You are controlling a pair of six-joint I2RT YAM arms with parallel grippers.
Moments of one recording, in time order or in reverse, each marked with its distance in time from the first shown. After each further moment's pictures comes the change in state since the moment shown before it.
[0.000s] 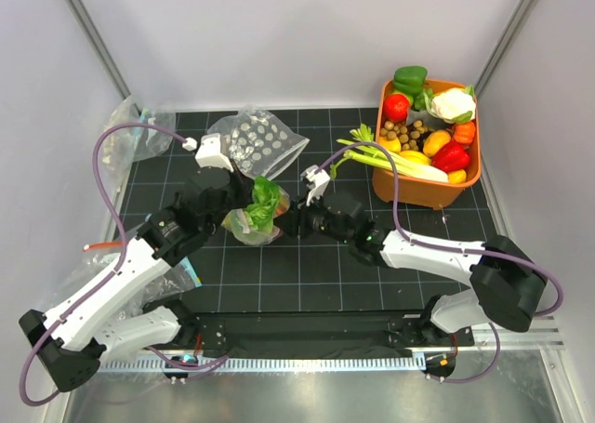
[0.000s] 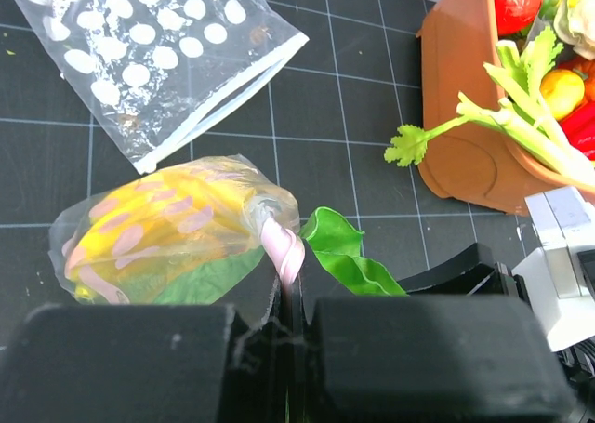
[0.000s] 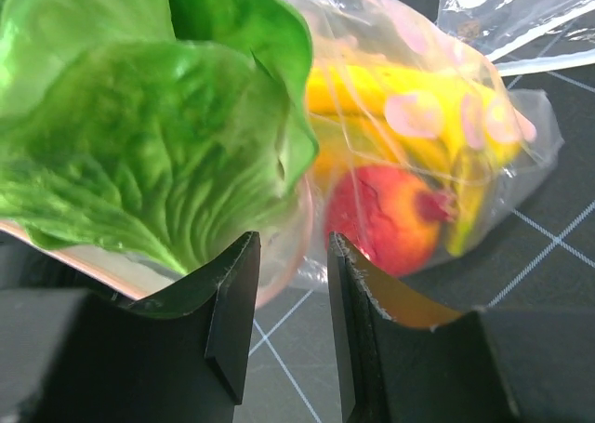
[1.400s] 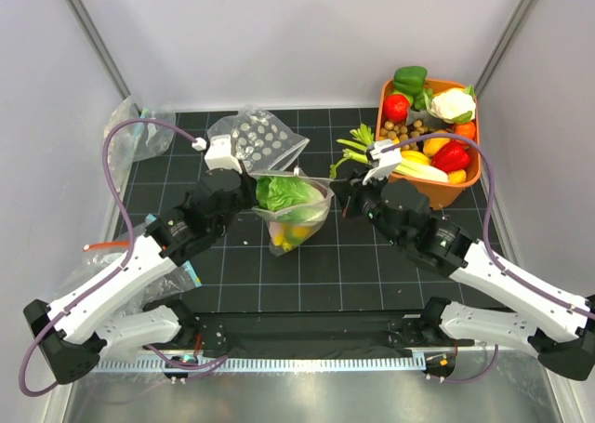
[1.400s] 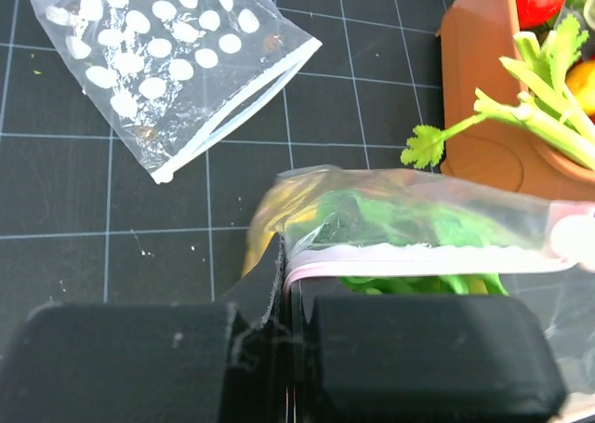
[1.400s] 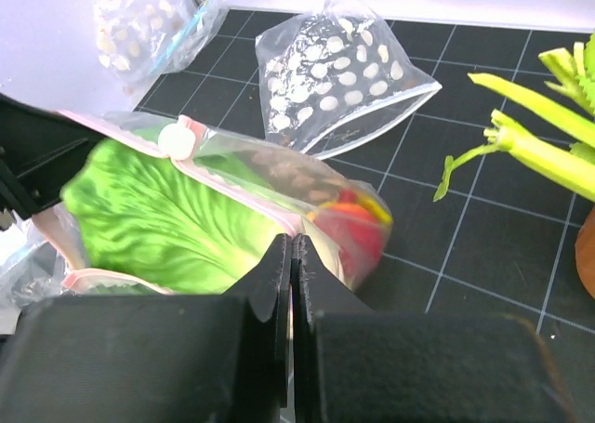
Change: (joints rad) left arm -0.050 0.038 0.007 0.018 -0.092 0.050; right arm 0.011 -0.438 0.241 -0.637 0.472 -0.082
